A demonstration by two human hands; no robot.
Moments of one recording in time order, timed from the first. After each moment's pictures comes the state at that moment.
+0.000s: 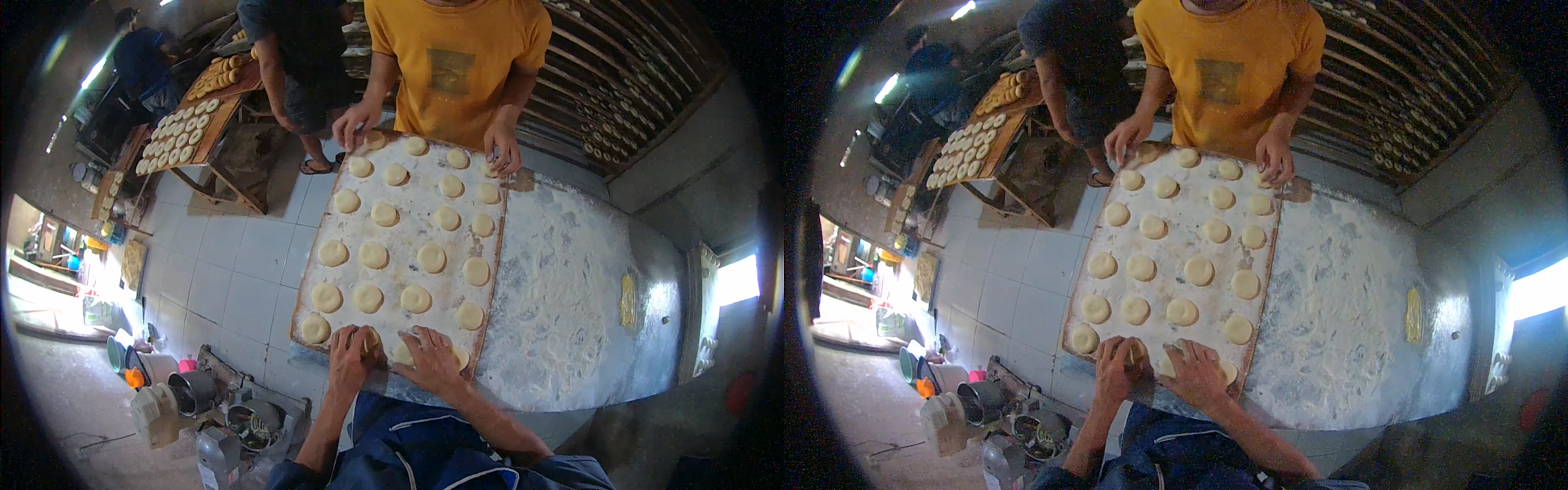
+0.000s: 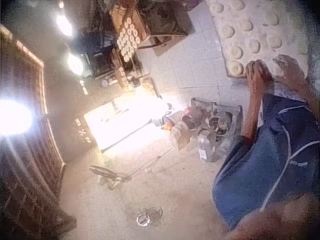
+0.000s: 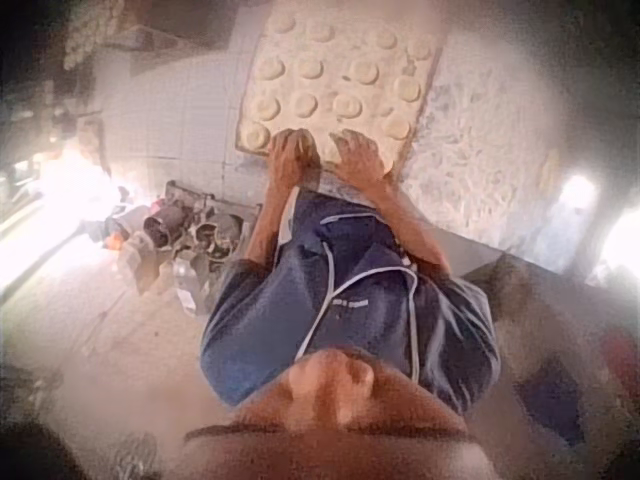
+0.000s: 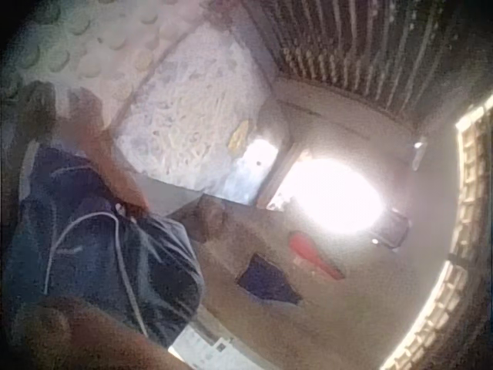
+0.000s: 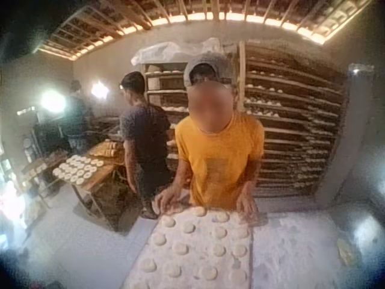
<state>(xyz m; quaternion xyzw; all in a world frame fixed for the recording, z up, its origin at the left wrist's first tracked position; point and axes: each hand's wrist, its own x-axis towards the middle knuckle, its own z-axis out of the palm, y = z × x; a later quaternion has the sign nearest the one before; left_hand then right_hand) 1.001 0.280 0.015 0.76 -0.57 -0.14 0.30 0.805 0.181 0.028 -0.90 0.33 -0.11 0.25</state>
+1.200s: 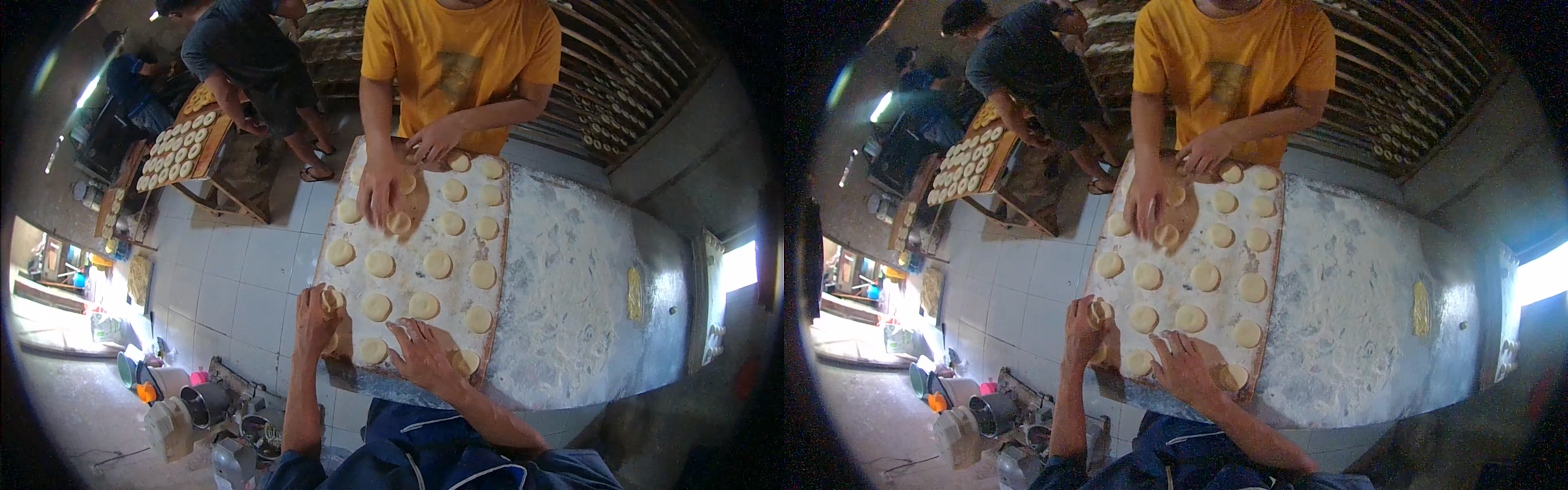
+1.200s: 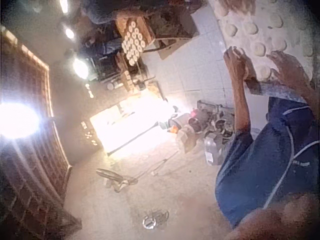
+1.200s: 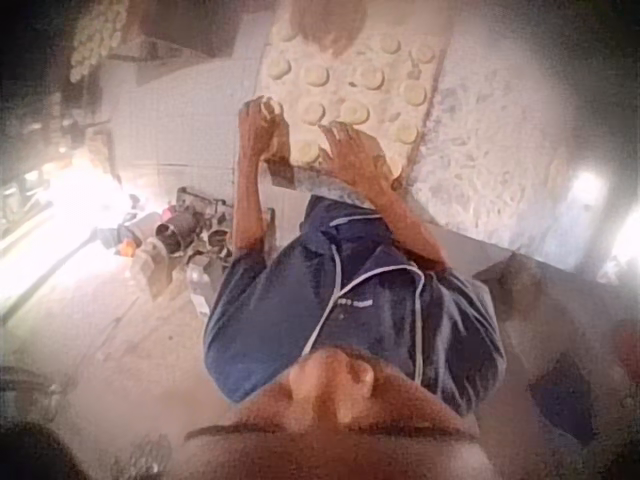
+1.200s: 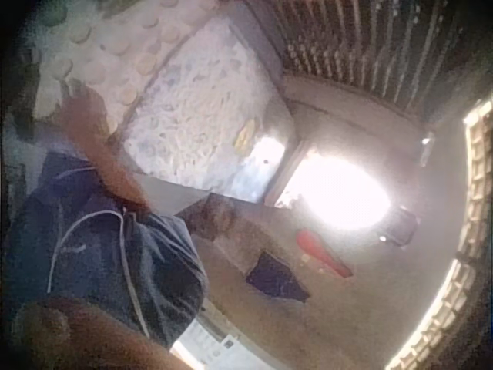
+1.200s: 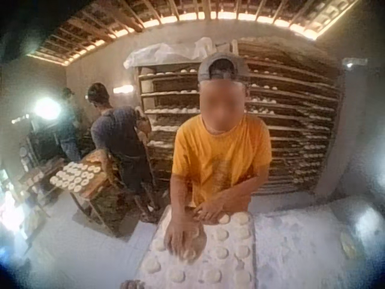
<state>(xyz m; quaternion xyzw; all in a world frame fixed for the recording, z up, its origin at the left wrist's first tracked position) 1.119 0.225 0.012 0.79 -0.54 -0.10 0.26 0.856 0.171 0.030 -0.90 0.34 -0.15 0.24</state>
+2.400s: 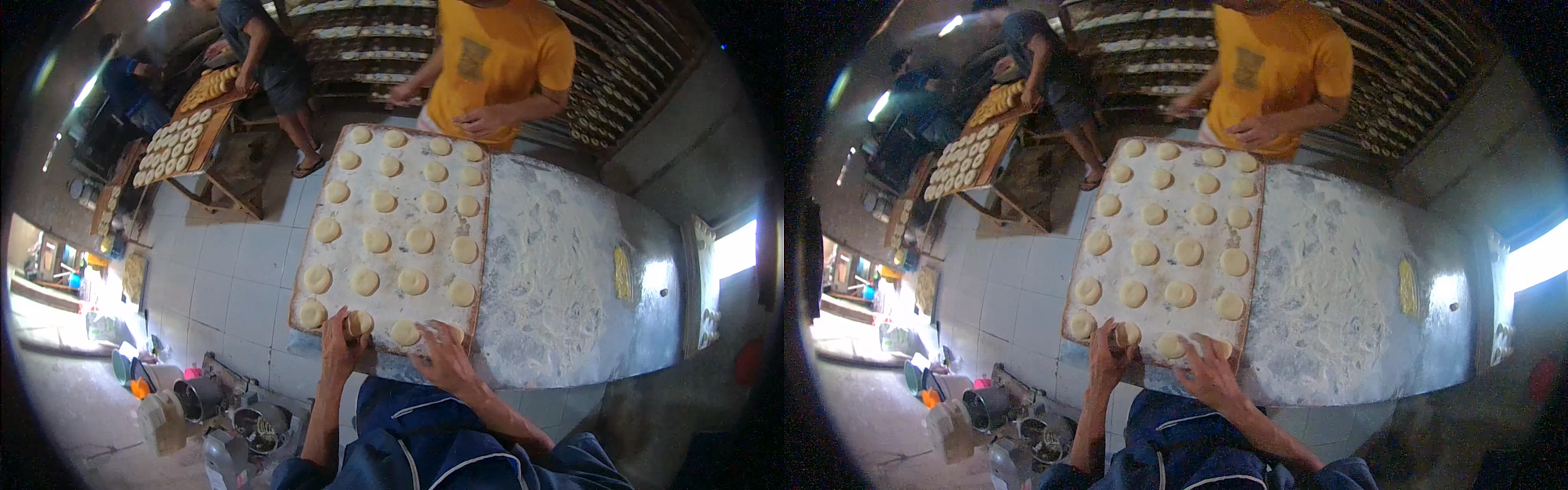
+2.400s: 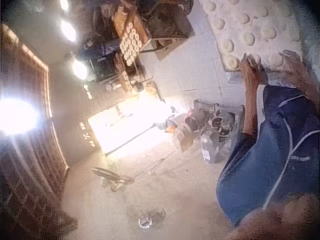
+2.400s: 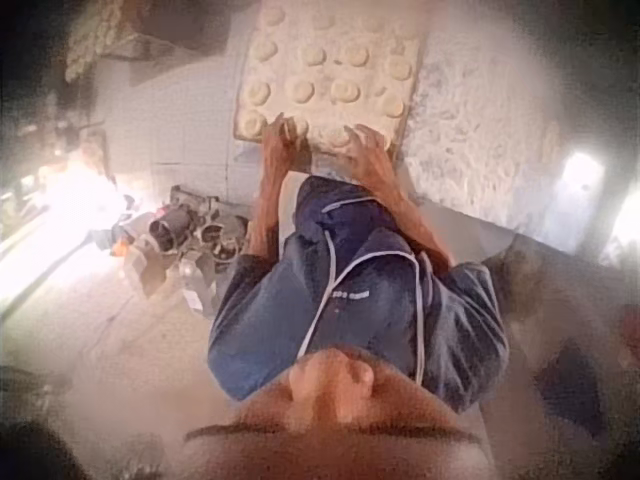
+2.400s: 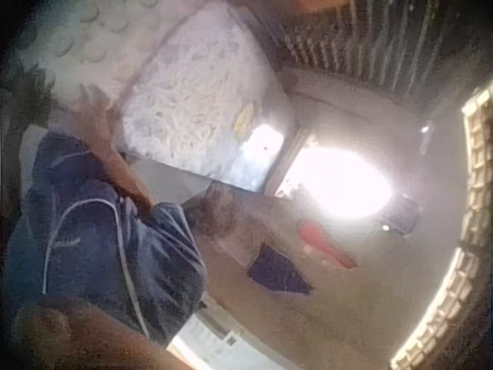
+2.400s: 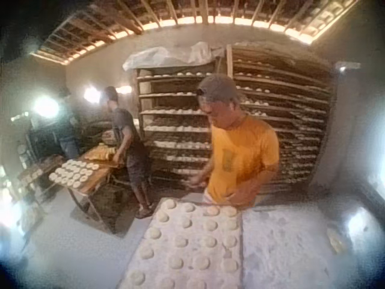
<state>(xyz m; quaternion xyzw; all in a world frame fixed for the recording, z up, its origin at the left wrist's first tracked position) 1.005 0.302 -0.009 0.76 -0.53 -0.14 0.37 0.761 0.214 0.042 -0.86 0.36 -0.19 0.29</state>
